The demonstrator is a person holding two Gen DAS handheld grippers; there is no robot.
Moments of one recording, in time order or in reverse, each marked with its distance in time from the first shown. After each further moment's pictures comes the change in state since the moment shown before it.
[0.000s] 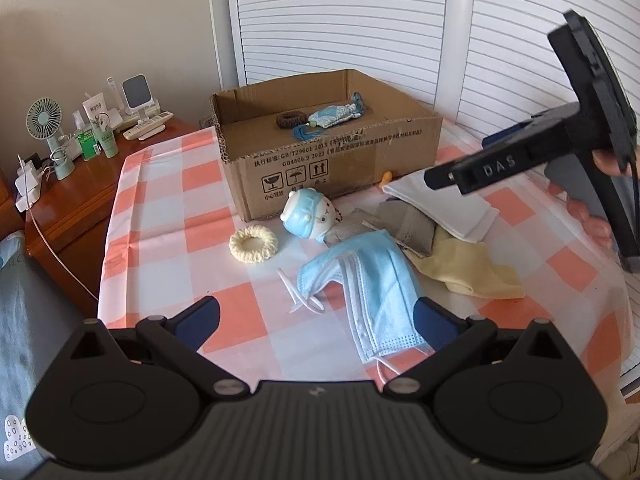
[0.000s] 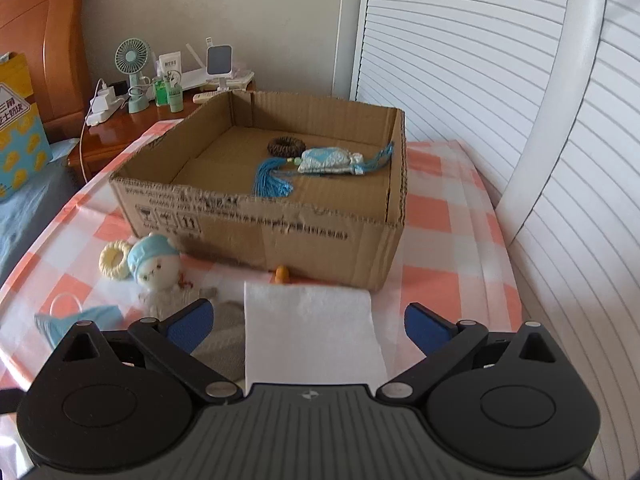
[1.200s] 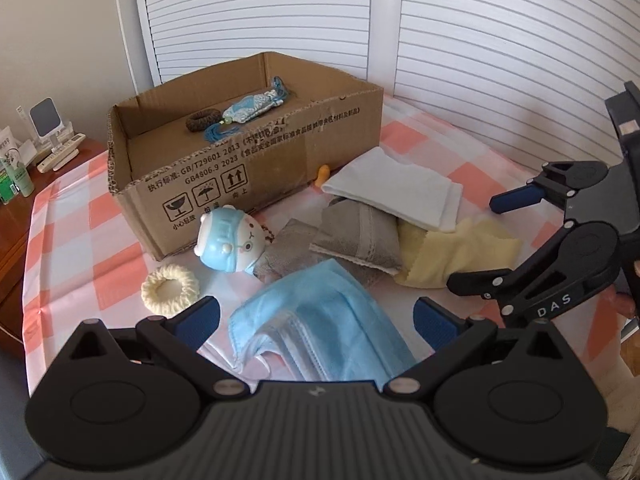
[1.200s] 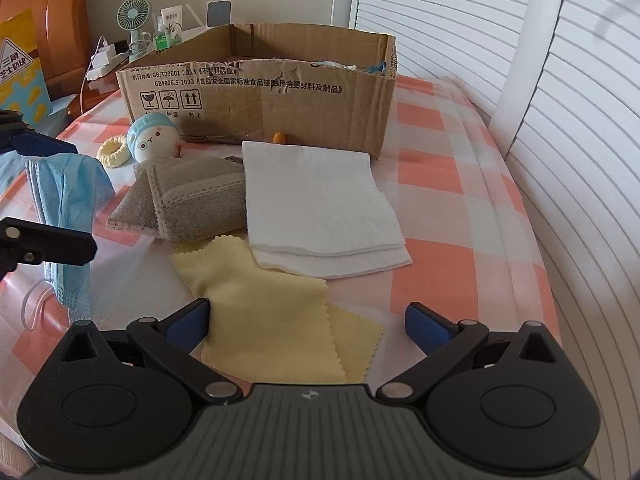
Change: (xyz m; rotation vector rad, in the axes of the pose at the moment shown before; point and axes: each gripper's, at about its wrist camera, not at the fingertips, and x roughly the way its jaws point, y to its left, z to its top) left arm 0.059 -0.020 0.020 0.169 0.024 -0.177; right arm -0.001 -0.002 -0.082 0.006 0.069 -0.014
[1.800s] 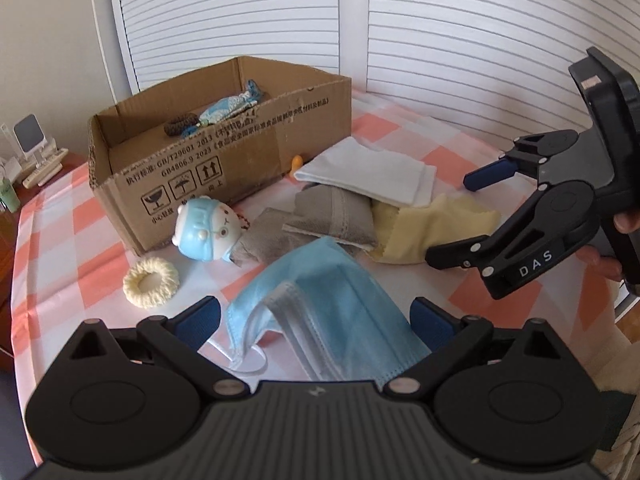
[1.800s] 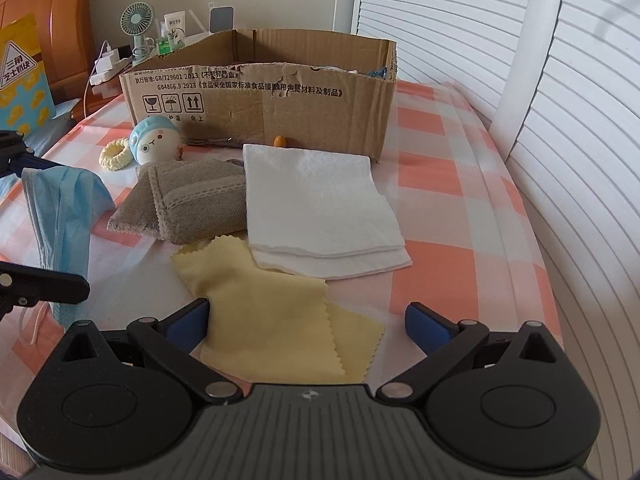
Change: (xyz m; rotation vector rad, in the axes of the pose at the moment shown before) left arm 0.003 -0.008 -0.021 0.055 -0.011 -0.057; right arm 0.000 -0.002 -0.003 -0.002 -0.023 0.008
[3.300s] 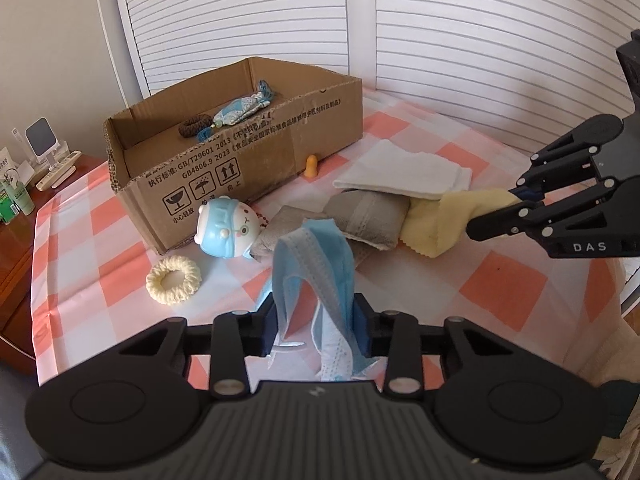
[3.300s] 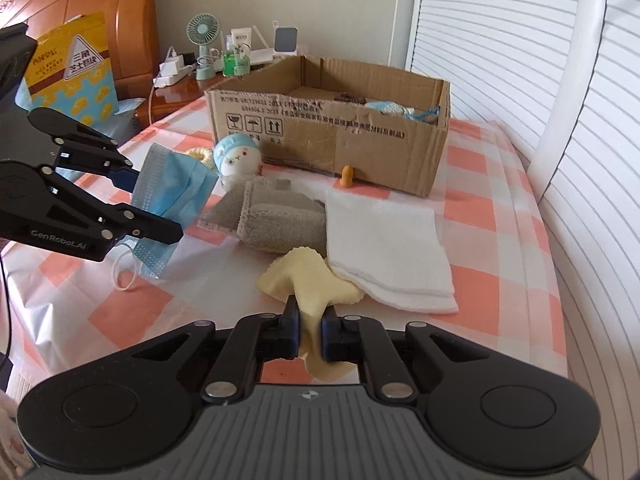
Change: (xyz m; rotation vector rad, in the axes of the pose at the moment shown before) left arm -0.009 0.005 0.003 0.032 0.008 0.045; right arm -0.048 0.017 0.000 -0.115 -0.062 0.135
